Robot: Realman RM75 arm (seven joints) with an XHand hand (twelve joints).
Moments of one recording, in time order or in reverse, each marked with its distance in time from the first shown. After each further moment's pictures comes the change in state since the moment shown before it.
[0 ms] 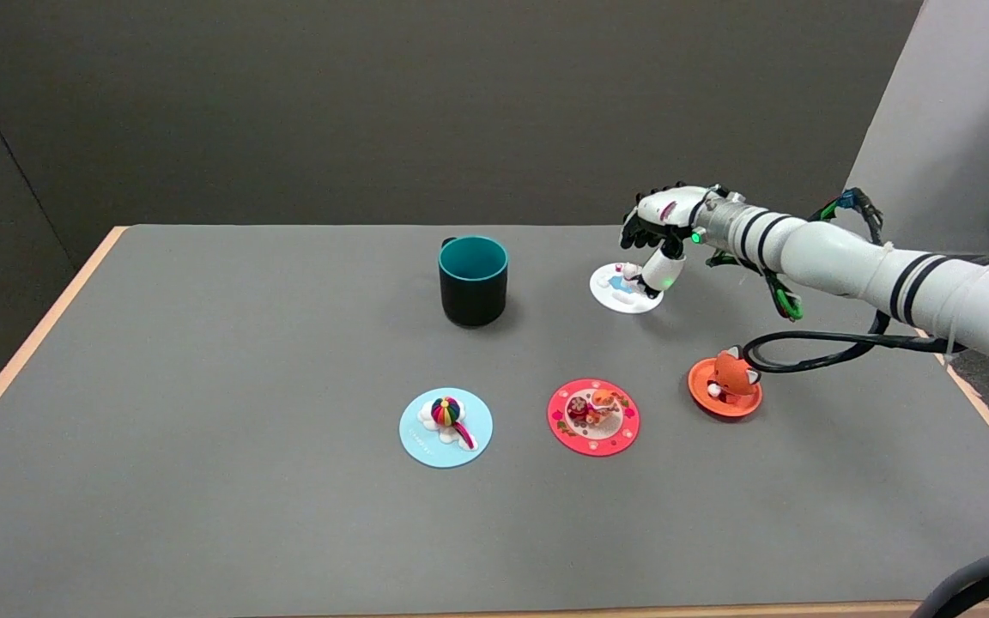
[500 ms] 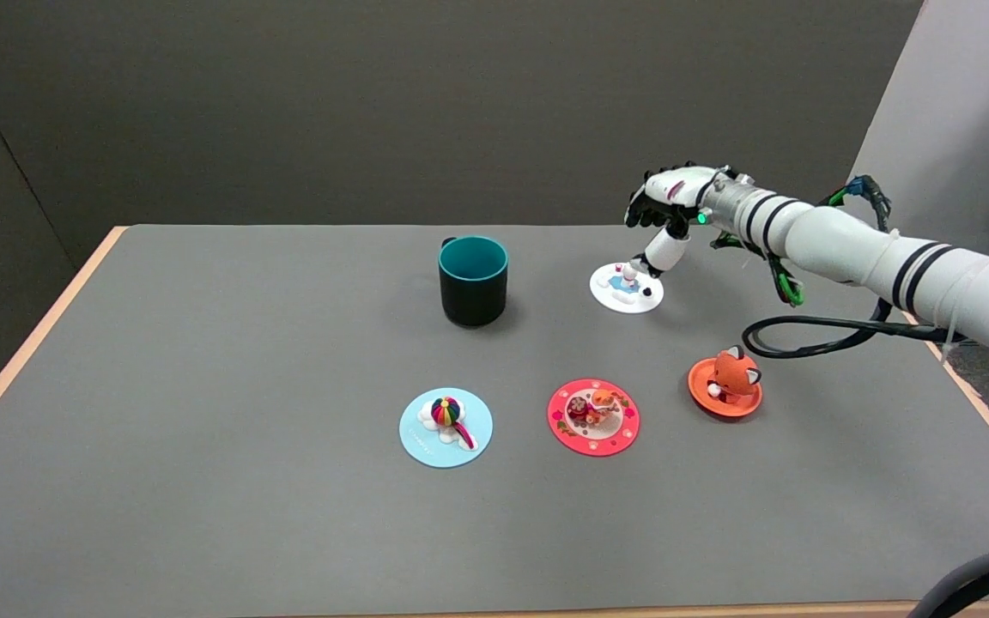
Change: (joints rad) arm 0.022 -0.002 0.027 0.020 0.014 0.017 -0.002
